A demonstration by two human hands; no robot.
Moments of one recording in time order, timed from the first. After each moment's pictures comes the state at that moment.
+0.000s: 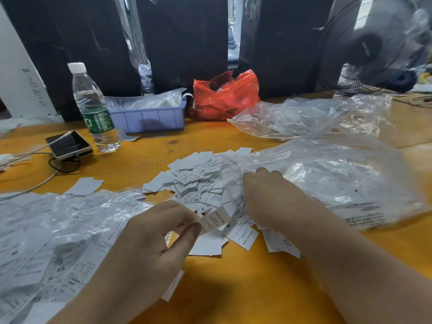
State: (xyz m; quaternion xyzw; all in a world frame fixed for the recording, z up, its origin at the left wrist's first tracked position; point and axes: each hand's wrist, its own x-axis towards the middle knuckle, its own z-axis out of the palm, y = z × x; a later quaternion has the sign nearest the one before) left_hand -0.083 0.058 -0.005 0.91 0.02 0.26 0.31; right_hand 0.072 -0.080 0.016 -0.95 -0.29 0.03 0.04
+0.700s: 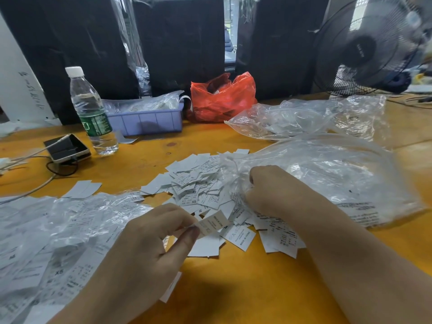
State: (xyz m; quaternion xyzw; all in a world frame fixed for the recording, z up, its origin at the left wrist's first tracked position) left_hand -0.084 0.060 -0.007 0.92 0.01 0.25 0.31; right_hand 0.085 -0.089 0.026 -0.95 -0.25 0.06 0.14
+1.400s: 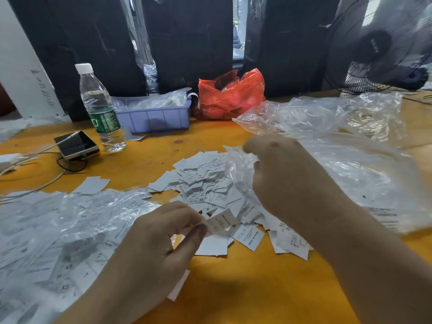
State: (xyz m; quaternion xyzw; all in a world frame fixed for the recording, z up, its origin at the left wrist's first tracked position) left_hand -0.085 0.060 -0.007 0.92 0.02 0.25 0.31; right_hand 0.044 -0.097 0.058 -0.88 -0.36 -0.16 0.25
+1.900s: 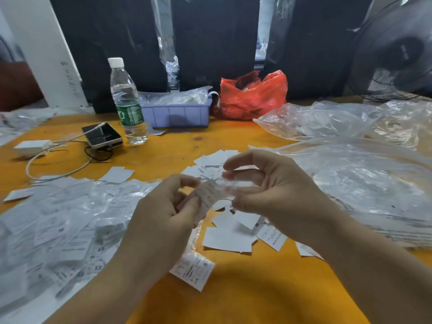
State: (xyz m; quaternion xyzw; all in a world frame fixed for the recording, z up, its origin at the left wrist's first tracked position) left_hand -0.087 0.075 -0.001 0.85 0.19 0.28 0.40; right_hand 0.027 -0.073 0.038 -0.68 -0.38 0.20 0.60
